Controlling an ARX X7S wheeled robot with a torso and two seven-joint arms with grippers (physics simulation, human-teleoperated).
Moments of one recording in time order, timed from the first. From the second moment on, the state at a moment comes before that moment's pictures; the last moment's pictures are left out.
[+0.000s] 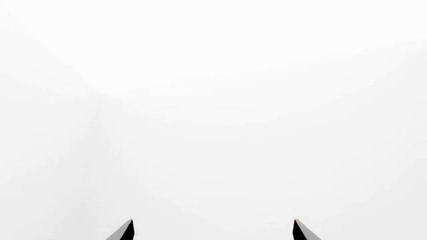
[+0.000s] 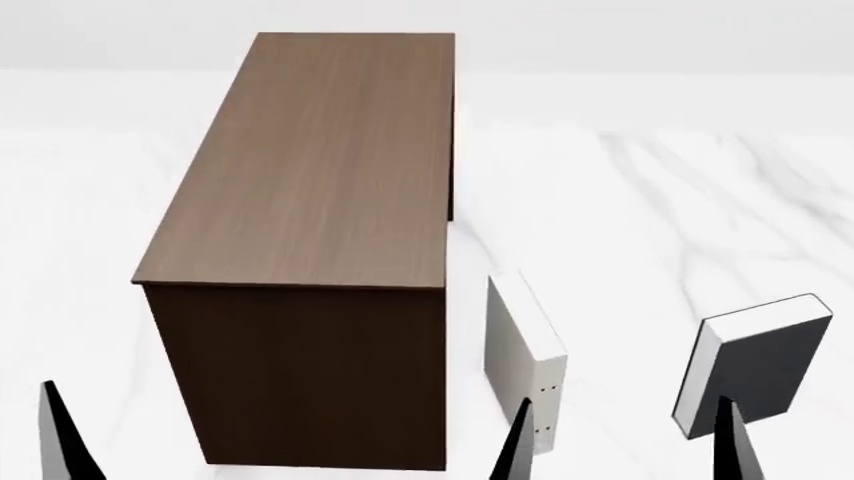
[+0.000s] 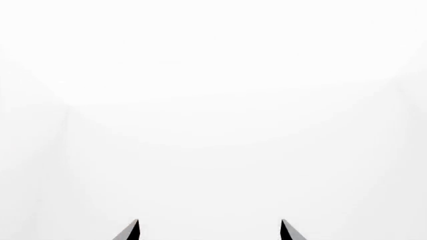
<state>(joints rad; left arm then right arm) 0.12 -0.17 0.14 0.32 0.22 0.57 -0.38 -0.09 0.16 -0.17 -0.28 0.05 -0.73 0.19</state>
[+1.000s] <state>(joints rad) 0.12 -0.21 0.18 0.33 0.21 0.53 -0.41 0.31 0.13 -0.02 -0.28 0.09 0.05 0.55</state>
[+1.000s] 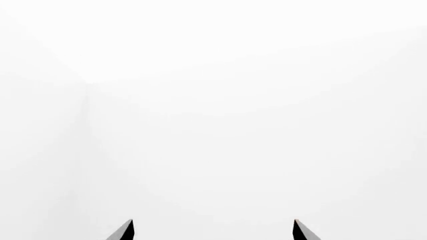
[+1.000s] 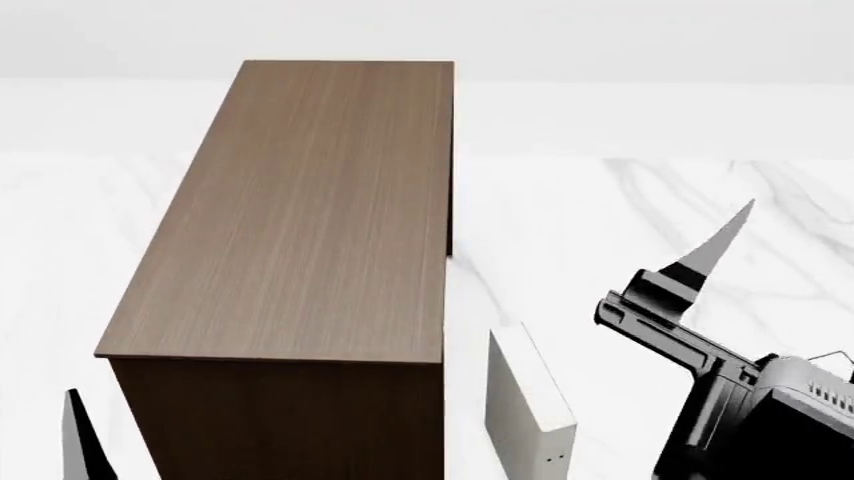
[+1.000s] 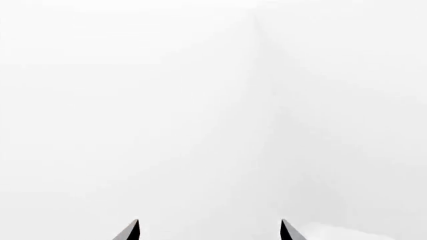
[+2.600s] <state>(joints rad) 0.11 -0.25 0.23 0.31 0.20 0.49 -0.45 0.56 0.09 -0.04 0.07 0.05 0.44 1.01</state>
